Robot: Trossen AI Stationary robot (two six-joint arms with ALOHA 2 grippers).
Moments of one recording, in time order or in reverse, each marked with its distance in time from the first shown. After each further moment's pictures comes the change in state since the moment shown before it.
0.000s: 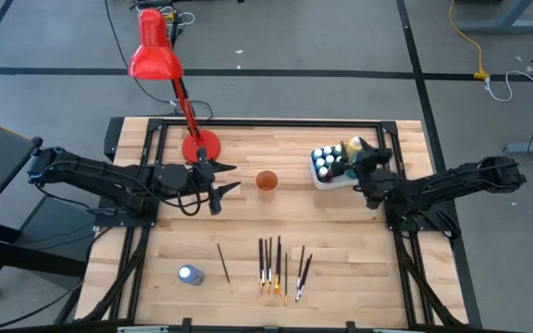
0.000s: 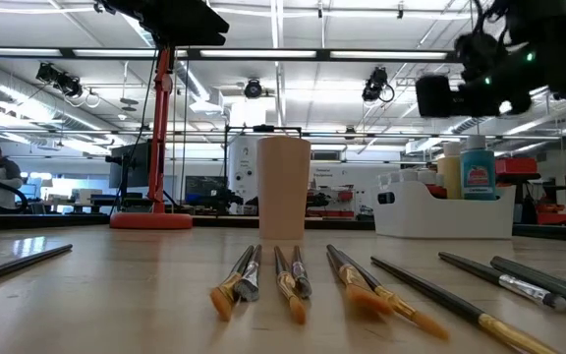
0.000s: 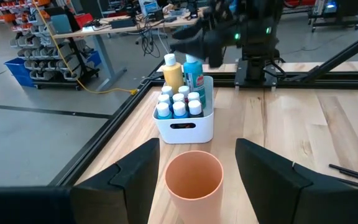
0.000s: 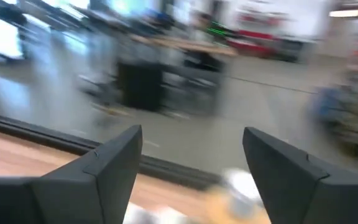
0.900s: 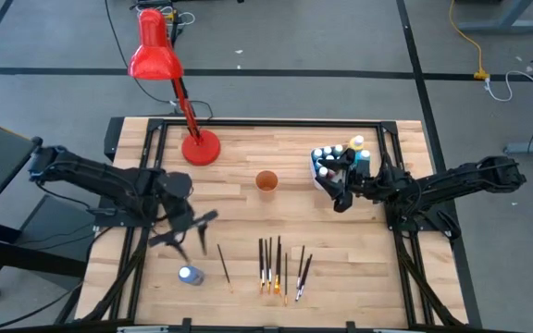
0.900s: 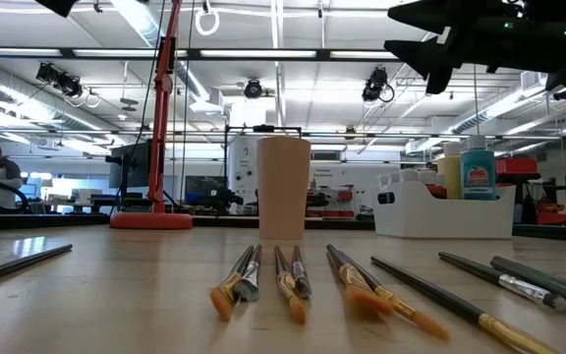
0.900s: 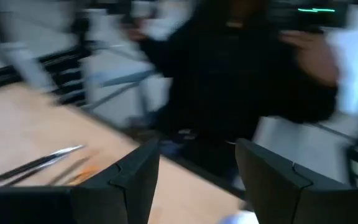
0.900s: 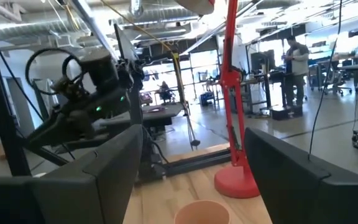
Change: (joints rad) left arm -0.052 0.000 -0.021 -0.127 1.343 0.219; right arm 0.001 0.000 0.000 0.254 -1.050 0.236
